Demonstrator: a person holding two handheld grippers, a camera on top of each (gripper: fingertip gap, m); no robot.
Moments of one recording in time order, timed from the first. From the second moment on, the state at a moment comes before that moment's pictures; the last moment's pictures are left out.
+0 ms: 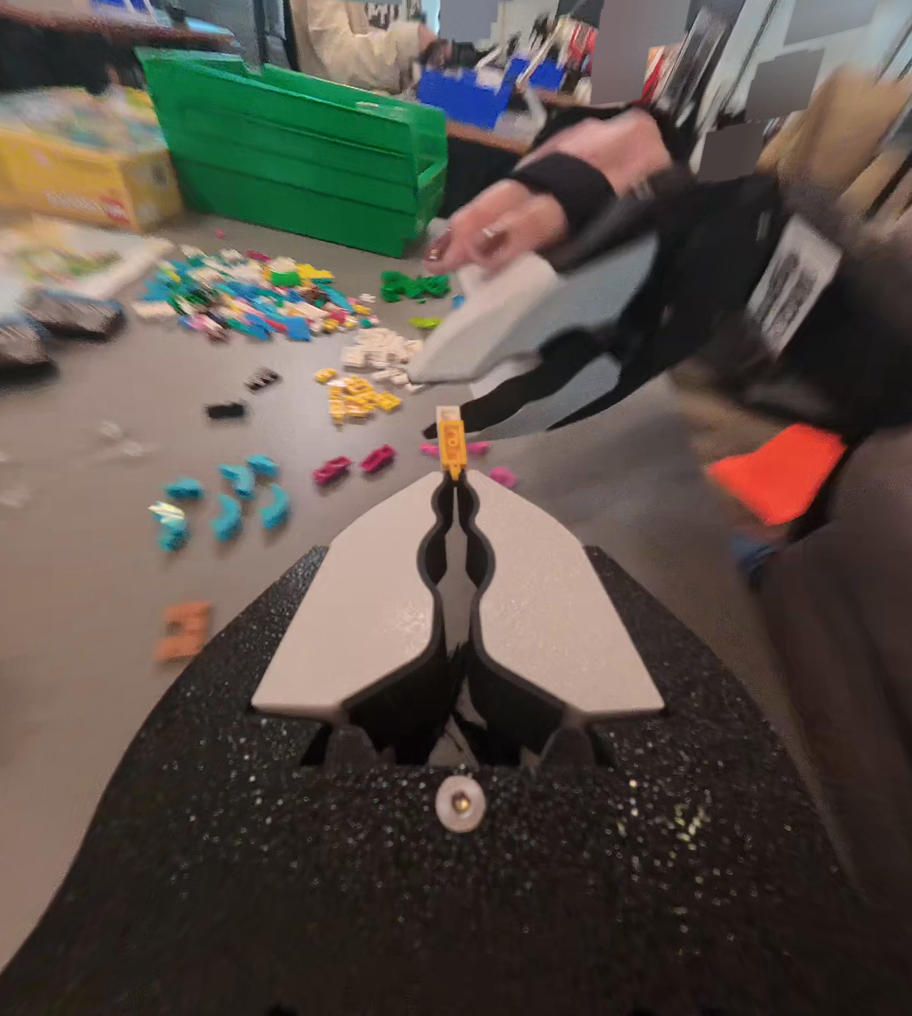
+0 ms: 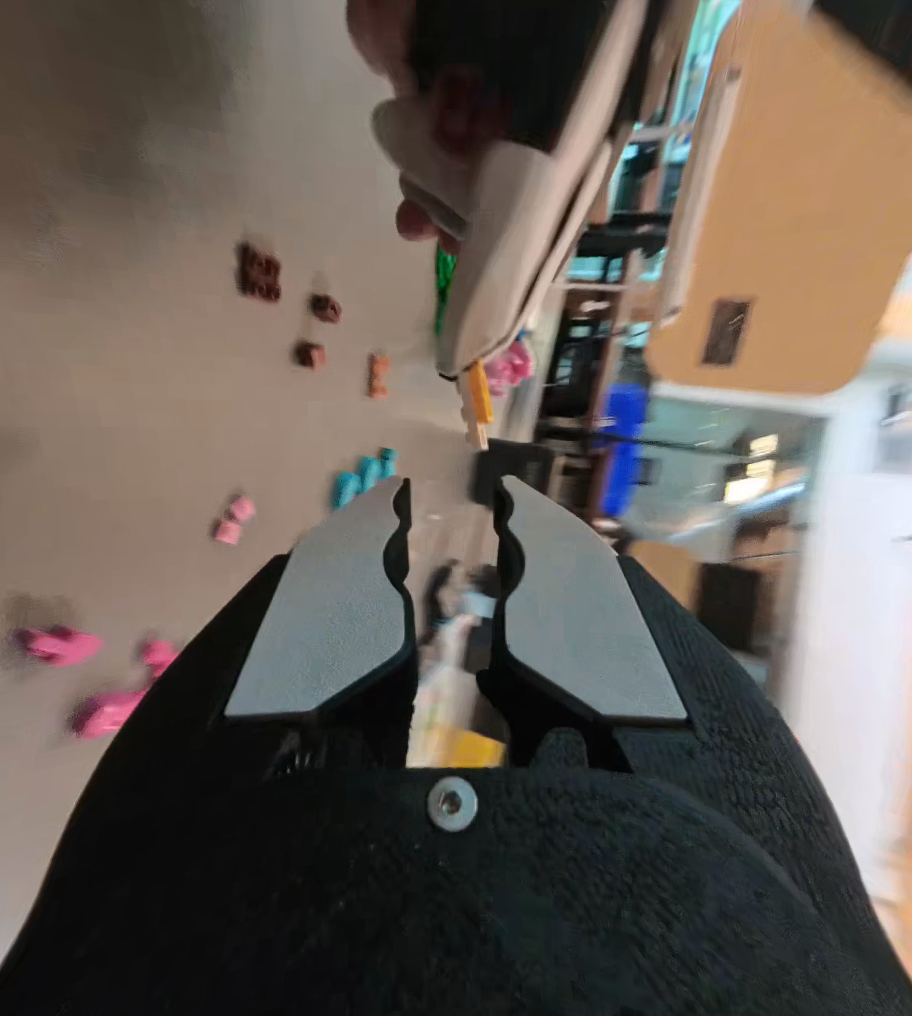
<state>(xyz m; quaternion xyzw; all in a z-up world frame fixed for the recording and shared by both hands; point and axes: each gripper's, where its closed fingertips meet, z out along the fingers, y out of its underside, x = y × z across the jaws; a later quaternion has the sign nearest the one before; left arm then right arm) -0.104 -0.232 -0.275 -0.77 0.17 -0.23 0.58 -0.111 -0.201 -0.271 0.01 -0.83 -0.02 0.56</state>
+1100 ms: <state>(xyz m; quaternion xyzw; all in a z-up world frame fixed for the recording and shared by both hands) -0.119 -0.232 -0.271 -0.68 0.36 0.24 0.59 -0.113 -0.224 -0.277 -0.35 -0.80 0.31 0.37</state>
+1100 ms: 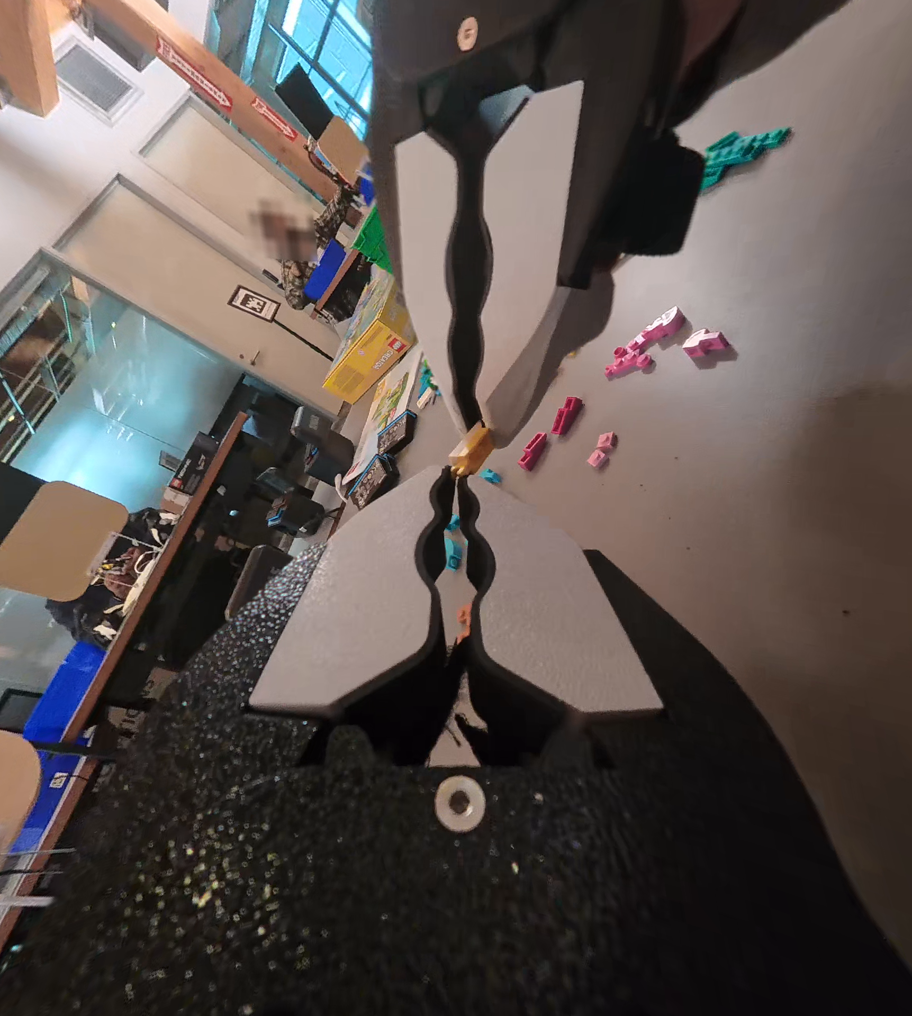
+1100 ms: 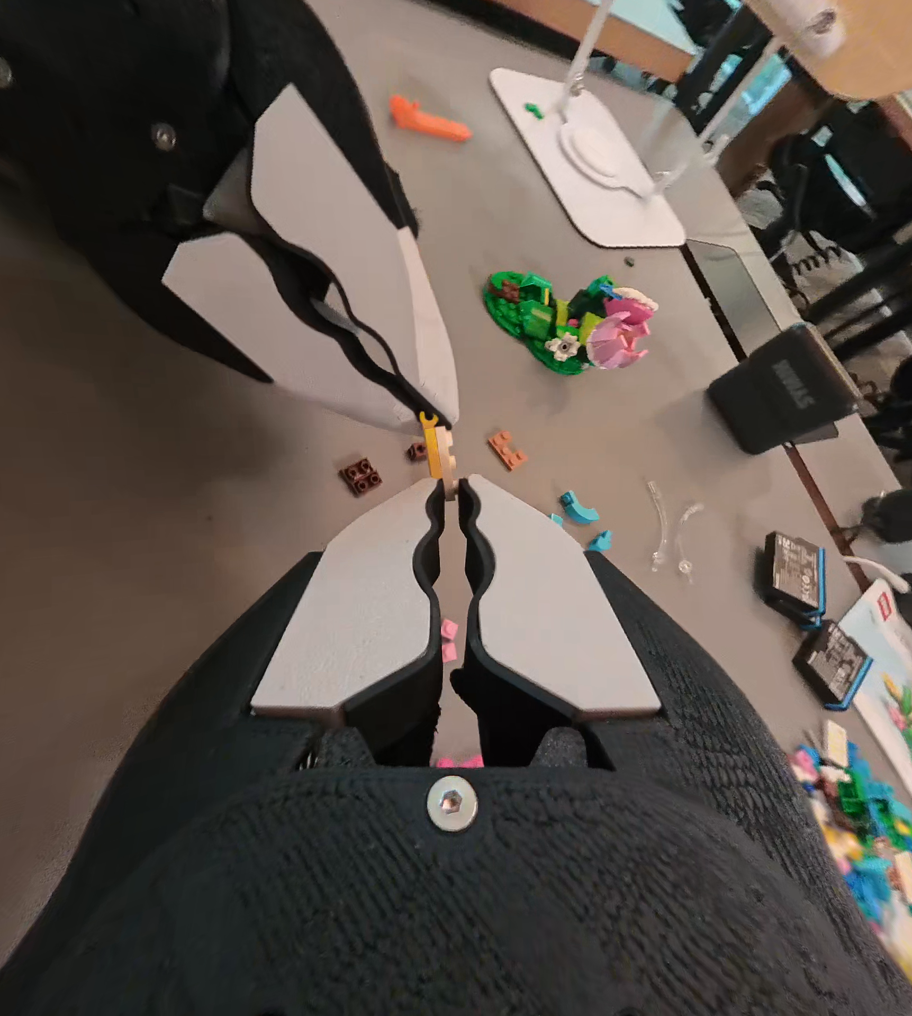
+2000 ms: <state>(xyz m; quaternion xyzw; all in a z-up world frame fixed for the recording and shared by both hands) -0.124 -0.228 -0.292 -0.75 0.30 0.13 0.57 -0.123 -0.223 -0.293 -0.28 -0.78 0.25 0.51</state>
